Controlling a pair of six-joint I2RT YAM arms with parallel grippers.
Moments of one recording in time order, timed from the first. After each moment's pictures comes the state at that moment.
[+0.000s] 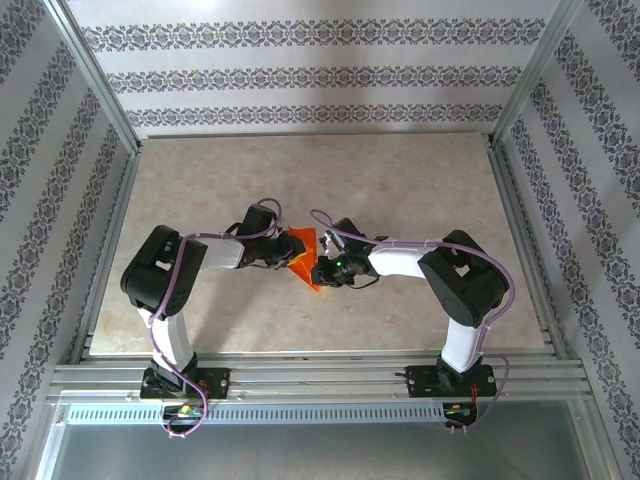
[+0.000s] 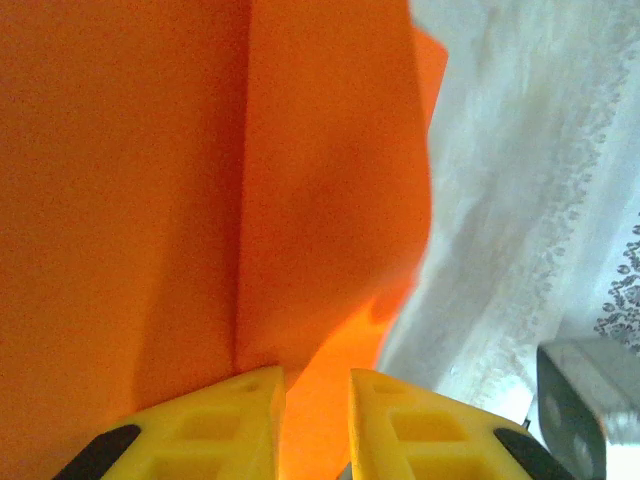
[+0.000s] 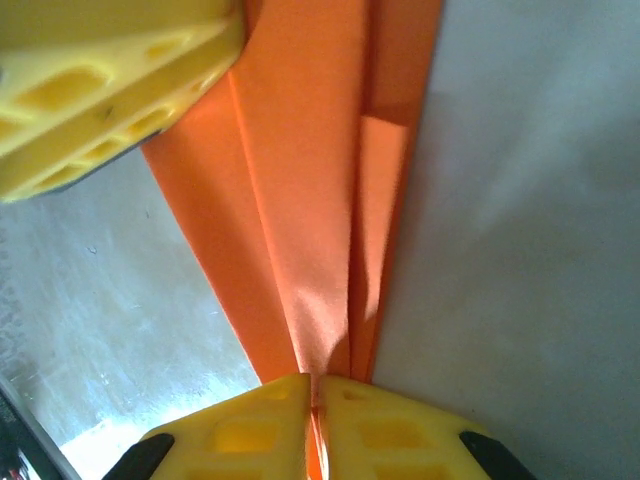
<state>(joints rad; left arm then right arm) -0.40 1.83 0.84 0.12 0.54 -0.98 0.68 1.83 0.92 -0.17 -0.46 0.70</state>
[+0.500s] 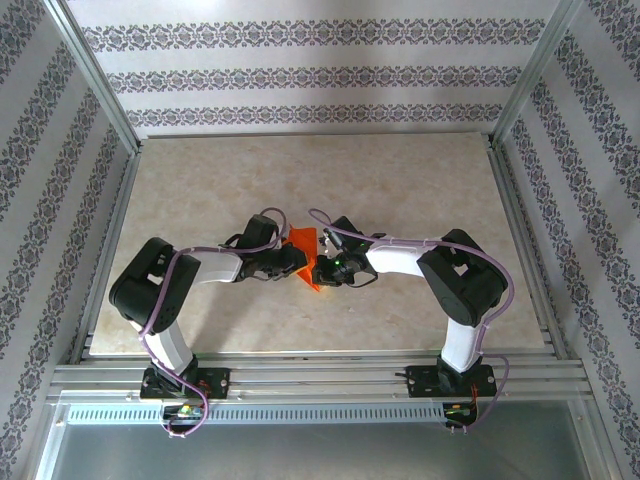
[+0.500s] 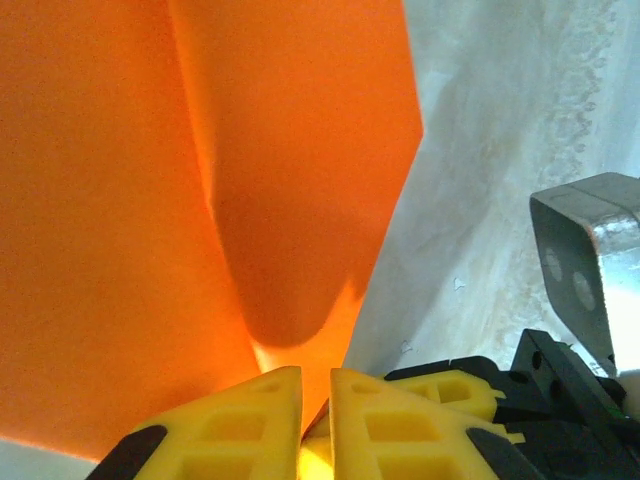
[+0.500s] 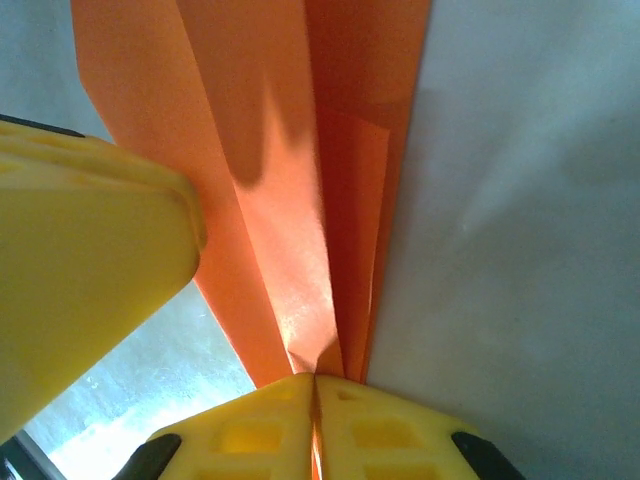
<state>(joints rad) -0.47 1.74 0.75 0.17 0.53 -0.92 0.68 1.84 0.96 -0.24 -0.44 0.70</state>
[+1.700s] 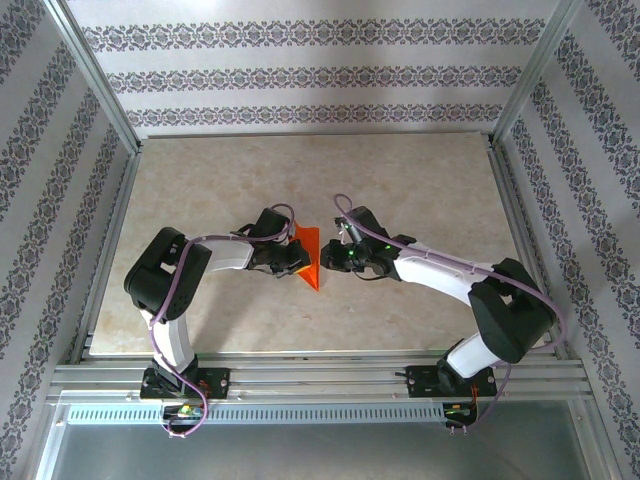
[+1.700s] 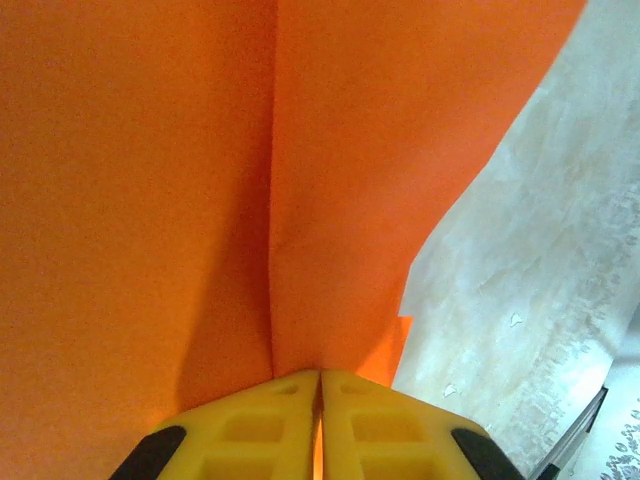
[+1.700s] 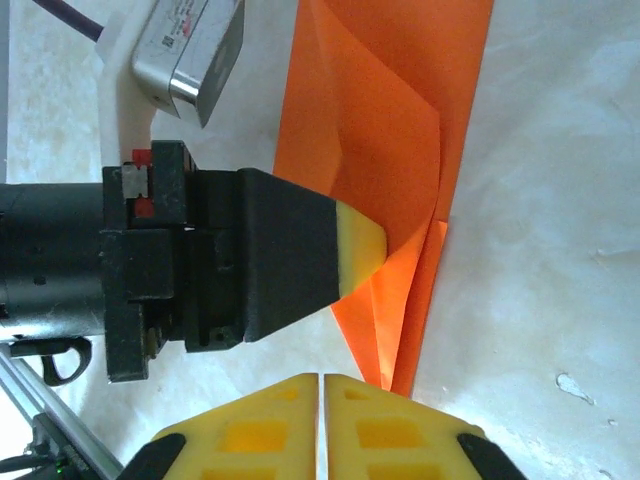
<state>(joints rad) -0.49 1.85 0.91 -0.07 0.48 -0.90 0.67 1.54 0.87 -0.18 -0.31 0.78</state>
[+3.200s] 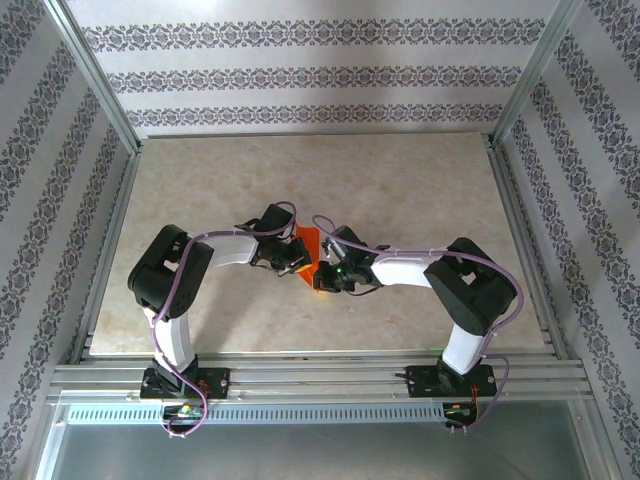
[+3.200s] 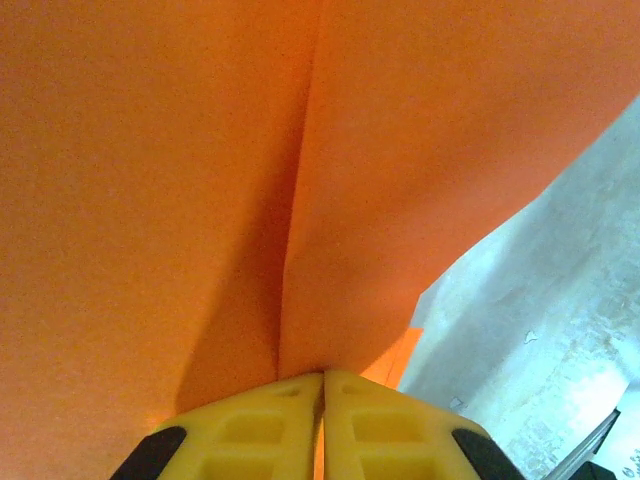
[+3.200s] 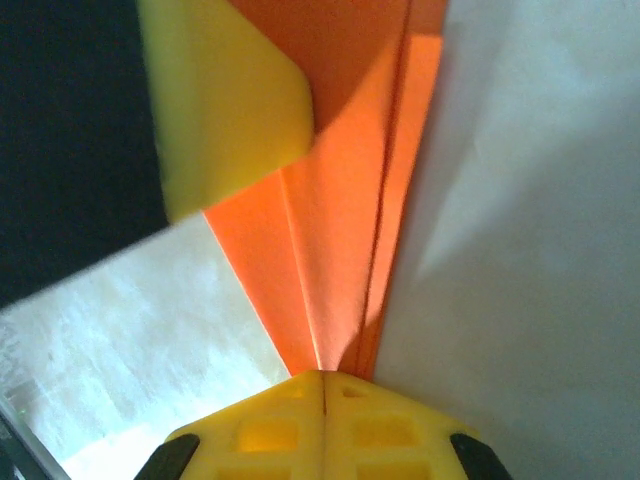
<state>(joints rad) -0.50 1.87 0.99 -0.20 0.44 -0.93 0.73 1.75 0.83 -0.10 -0.40 0.79</state>
